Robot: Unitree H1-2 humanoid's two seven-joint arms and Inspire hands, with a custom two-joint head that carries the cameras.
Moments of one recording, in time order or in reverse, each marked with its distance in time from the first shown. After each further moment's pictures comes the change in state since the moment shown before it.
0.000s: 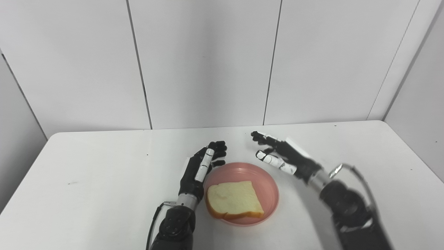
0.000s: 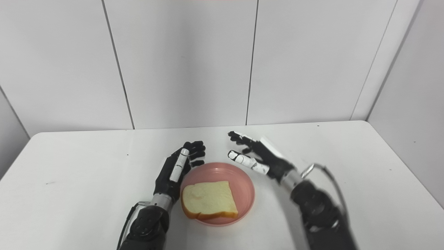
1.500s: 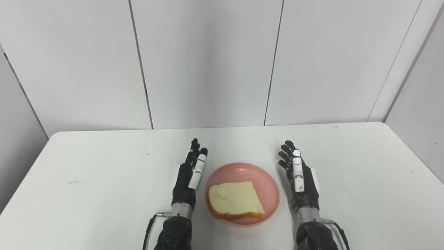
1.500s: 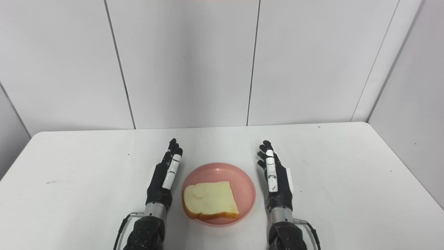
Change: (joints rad) left arm 0.101 -0.009 -0.029 -0.174 0.085 0.076 0.136; right arm 0.089 0.193 -0.096 0.099 0.302 -0.132 -0.405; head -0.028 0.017
